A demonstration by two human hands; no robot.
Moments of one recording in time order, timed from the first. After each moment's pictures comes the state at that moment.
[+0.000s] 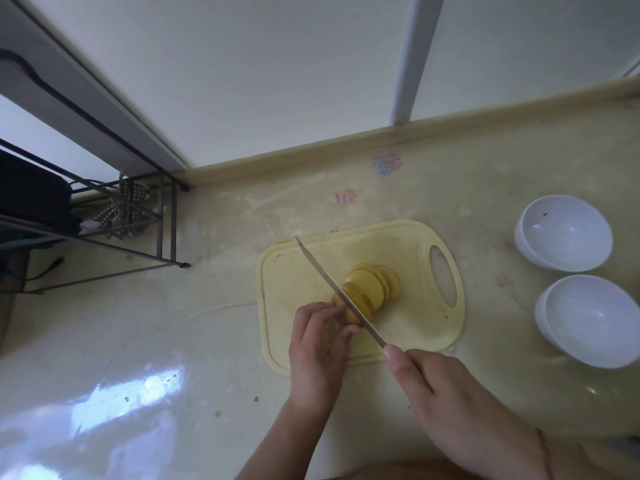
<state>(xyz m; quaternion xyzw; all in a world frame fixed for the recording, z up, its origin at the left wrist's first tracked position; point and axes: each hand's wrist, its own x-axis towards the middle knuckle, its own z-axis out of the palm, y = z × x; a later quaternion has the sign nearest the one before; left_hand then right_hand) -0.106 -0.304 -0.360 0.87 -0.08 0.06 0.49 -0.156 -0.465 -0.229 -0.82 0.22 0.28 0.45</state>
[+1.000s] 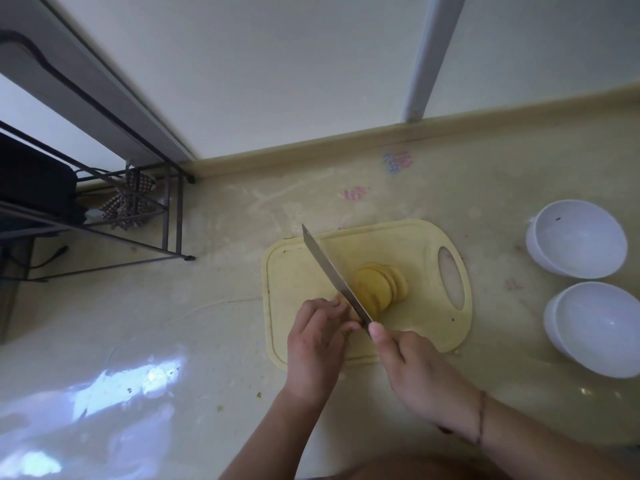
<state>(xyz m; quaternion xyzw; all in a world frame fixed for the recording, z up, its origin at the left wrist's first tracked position) -0.097 -0.297 -0.371 0.85 -0.11 0.07 0.52 -0.128 -0.450 -0.277 -0.81 0.19 0.28 0.48</state>
